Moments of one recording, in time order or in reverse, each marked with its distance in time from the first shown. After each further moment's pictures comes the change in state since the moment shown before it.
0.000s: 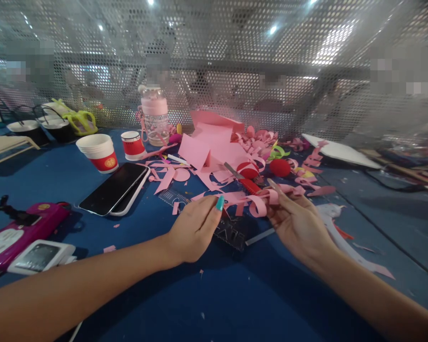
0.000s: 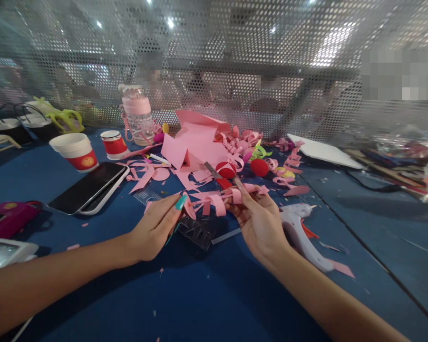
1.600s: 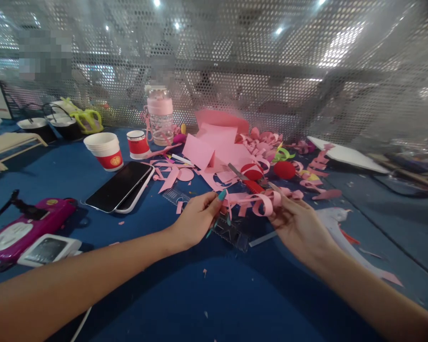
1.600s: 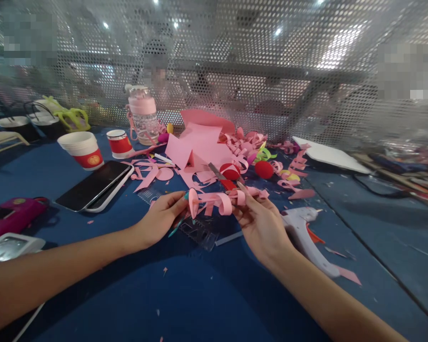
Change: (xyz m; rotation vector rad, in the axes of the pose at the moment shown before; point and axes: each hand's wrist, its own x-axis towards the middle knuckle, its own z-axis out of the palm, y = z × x) left_hand 0.010 -0.016 0.007 -0.510 -0.001 -0.439; right_hand 0.007 0.005 -0.004 0.080 0.029 0.081
